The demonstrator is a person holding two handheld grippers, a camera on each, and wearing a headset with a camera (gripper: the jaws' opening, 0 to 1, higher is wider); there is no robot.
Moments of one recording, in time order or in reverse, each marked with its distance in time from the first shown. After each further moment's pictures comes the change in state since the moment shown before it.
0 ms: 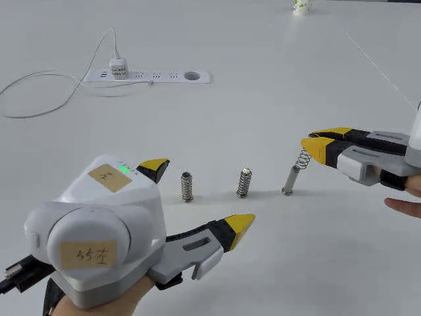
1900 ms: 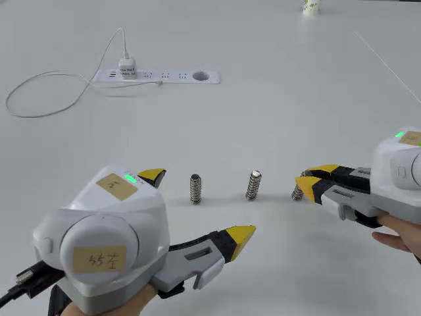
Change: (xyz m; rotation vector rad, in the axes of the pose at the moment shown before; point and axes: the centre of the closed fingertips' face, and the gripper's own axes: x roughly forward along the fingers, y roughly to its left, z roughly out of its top) left arm -0.002 0.008 -0.016 -0.029 0.049 0.027; right arm 0.021 0.007 -0.061 -0.090 0.146 -0.048
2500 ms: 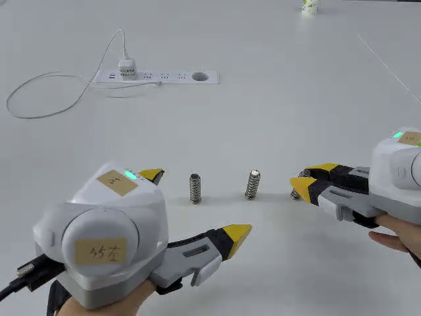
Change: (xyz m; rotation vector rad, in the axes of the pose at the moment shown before) left arm -0.001 0.003 -0.002 0.008 0.026 0.006; right arm -0.005 0.006 0.008 0.013 -0.032 0.021
